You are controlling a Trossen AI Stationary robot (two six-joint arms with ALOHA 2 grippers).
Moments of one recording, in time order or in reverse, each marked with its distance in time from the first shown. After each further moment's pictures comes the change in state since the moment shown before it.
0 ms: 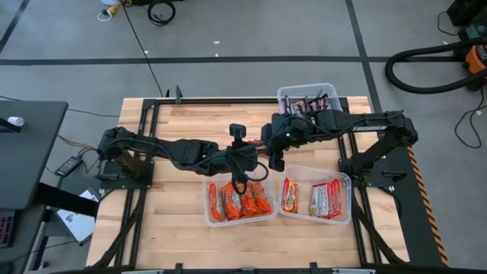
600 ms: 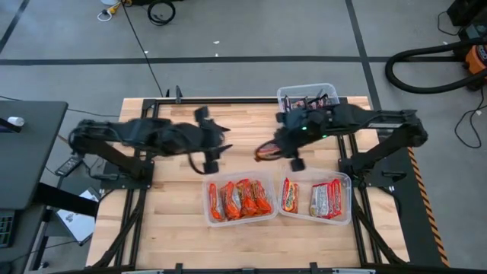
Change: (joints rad) left arm 0.019 -0.306 0.000 -0.211 0.191 -0.342; right arm -0.013 -0.115 -0.002 -0.091 -0.173 -0.351
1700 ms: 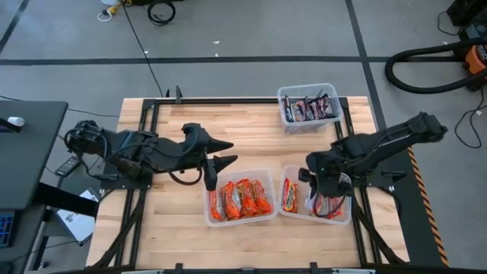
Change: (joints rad) left arm -0.180 -0.004 -0.001 0.277 -0.112 -0.555; right arm 0.230 -0.310 -0.702 0.065 -0.428 -0.677
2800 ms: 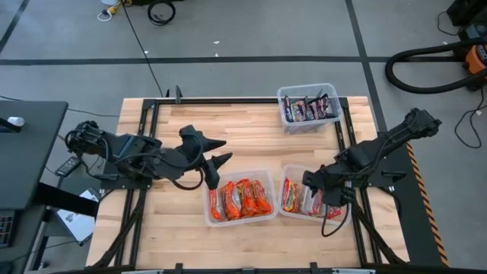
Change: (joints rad) left arm -0.029 0.010 -0.008 -0.147 -0.164 -0.046; right arm 0.217 0.043 0.098 -0.139 0.271 0.251
